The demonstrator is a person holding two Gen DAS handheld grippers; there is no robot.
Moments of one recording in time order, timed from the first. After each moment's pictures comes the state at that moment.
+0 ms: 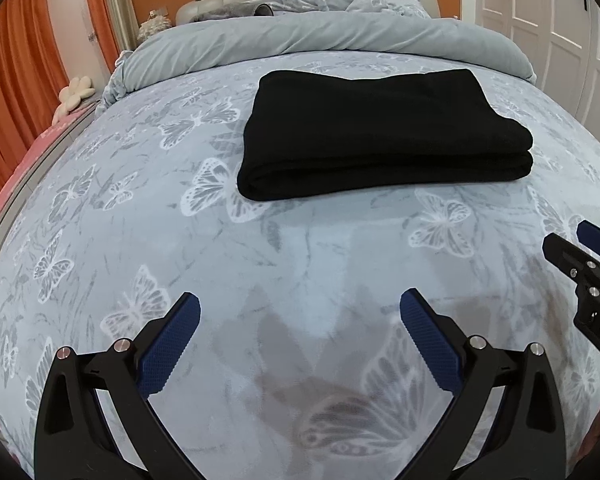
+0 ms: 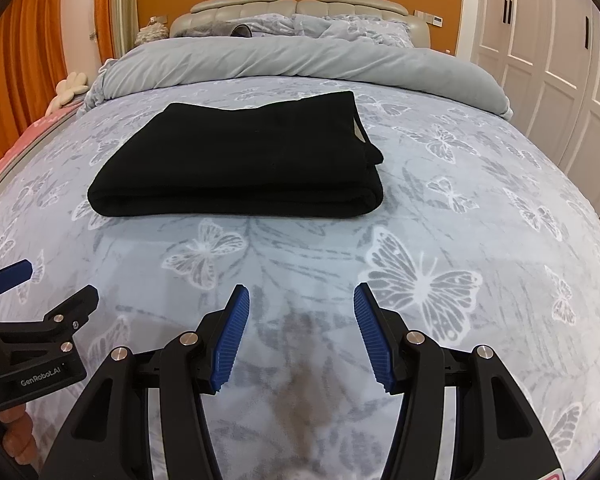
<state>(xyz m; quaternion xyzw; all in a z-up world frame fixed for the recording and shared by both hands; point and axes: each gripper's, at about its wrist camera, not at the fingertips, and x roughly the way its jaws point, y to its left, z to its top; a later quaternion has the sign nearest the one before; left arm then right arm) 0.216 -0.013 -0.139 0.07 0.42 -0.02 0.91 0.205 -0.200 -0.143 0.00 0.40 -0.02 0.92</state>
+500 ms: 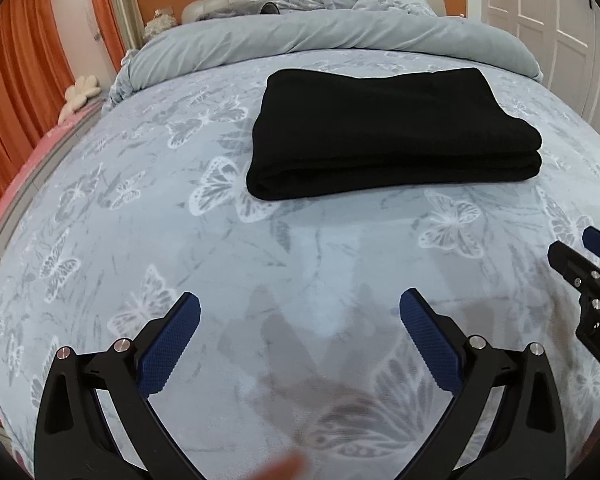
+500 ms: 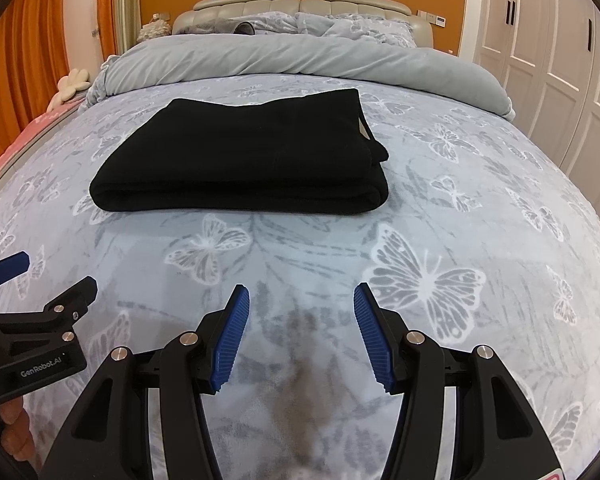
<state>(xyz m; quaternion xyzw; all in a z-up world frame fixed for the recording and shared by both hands) 0.218 -0.009 -0.139 0.07 0.42 0.00 0.90 0.206 -0.200 -0.146 -0.01 0.40 -0.02 0.92</state>
